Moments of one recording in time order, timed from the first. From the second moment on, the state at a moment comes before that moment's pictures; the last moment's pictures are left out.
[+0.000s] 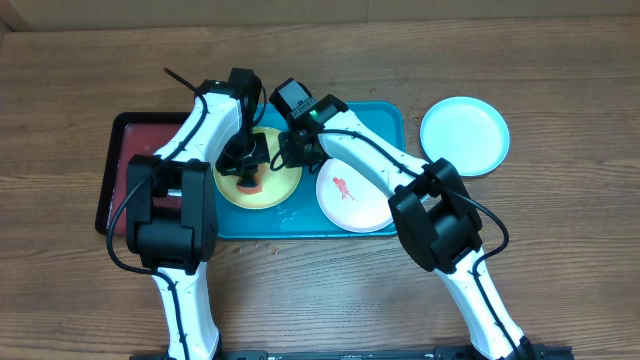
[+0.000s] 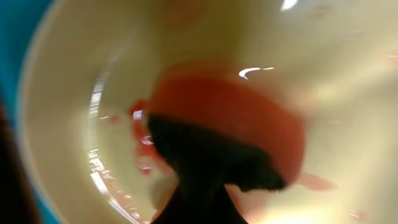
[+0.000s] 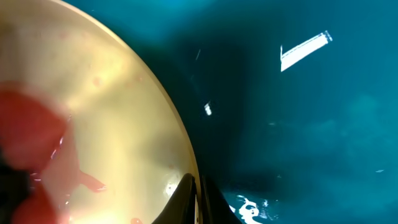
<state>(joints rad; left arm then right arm) -0.15 2.18 1.62 -1.11 -0.07 -0.38 0.68 2.43 2.03 -0.88 -0.07 0.47</state>
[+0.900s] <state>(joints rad) -0.13 2.18 1.64 -1.02 0.12 -0.38 0.68 2.43 2.03 -0.88 -0.07 0.47</state>
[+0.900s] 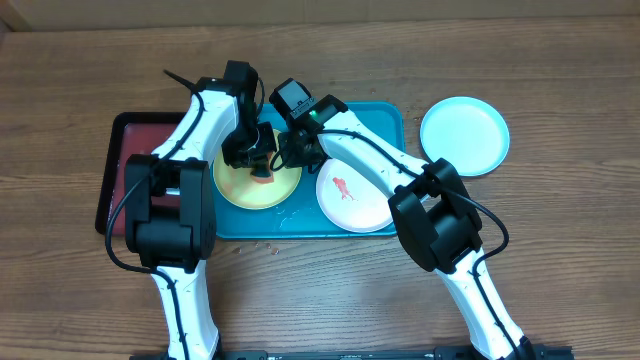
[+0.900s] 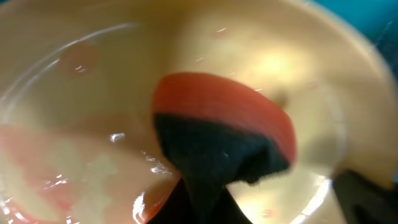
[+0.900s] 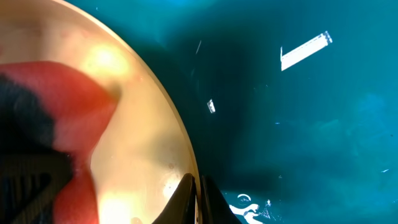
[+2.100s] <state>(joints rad) -0.08 2.18 1.75 -1.16 0.12 -0.21 0.68 2.43 2.03 -0.88 -0.09 0.47</state>
